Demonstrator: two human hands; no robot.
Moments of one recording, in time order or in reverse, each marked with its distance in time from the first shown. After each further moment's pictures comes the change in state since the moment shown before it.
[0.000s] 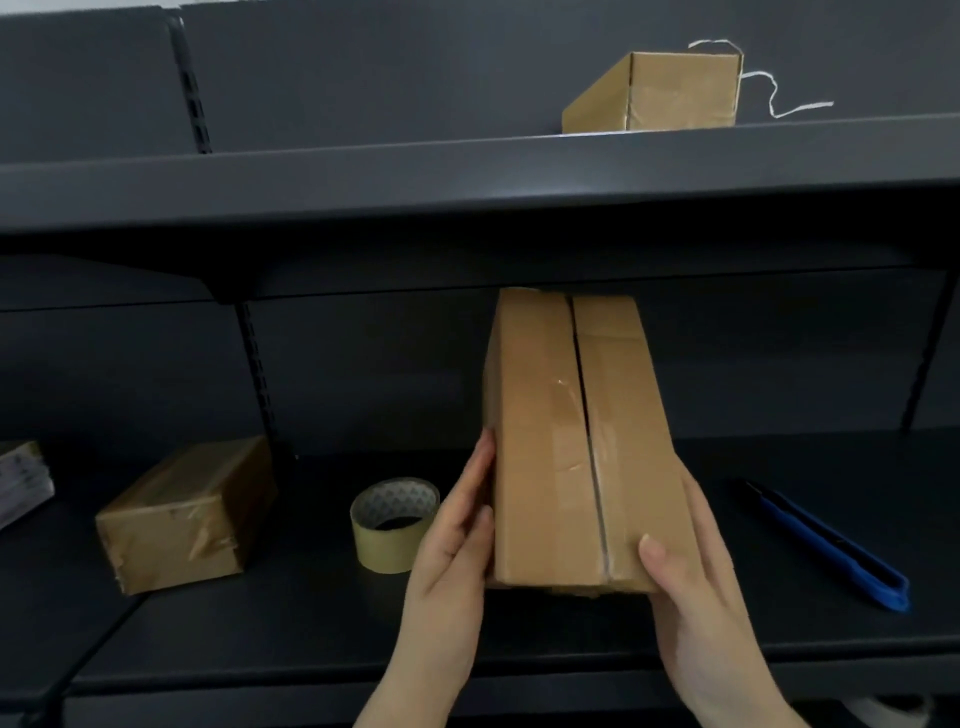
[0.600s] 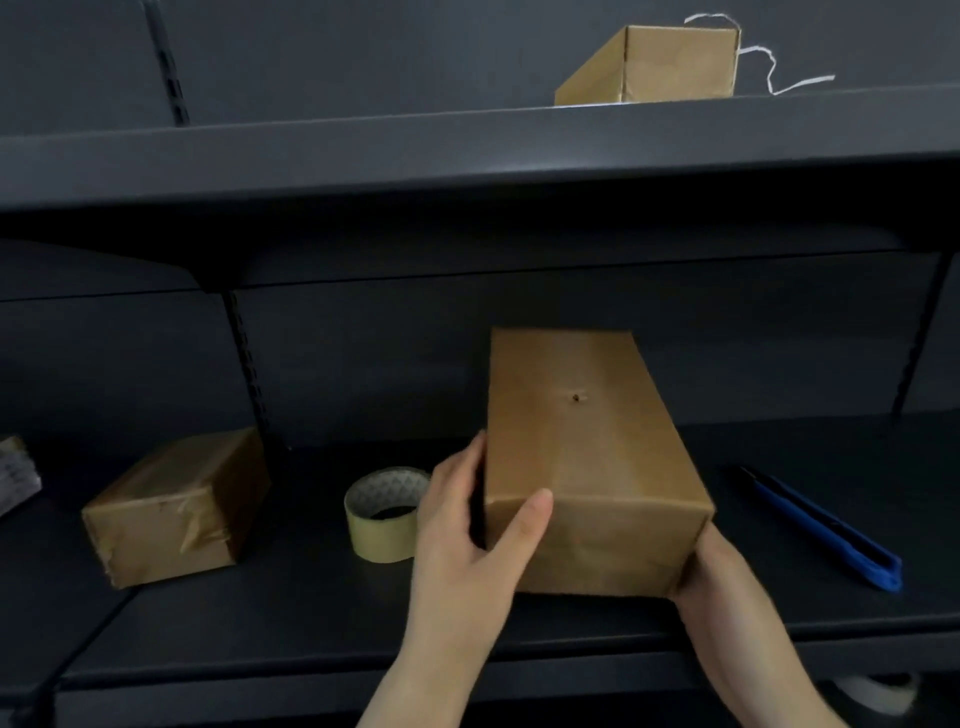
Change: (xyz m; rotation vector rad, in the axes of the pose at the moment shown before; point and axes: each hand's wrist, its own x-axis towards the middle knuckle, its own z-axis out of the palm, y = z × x) left_hand 0.001 0.006 0.013 0.579 0.133 0.074; right_hand 0.011 0.021 -0.039 -0.019 0.170 0.324
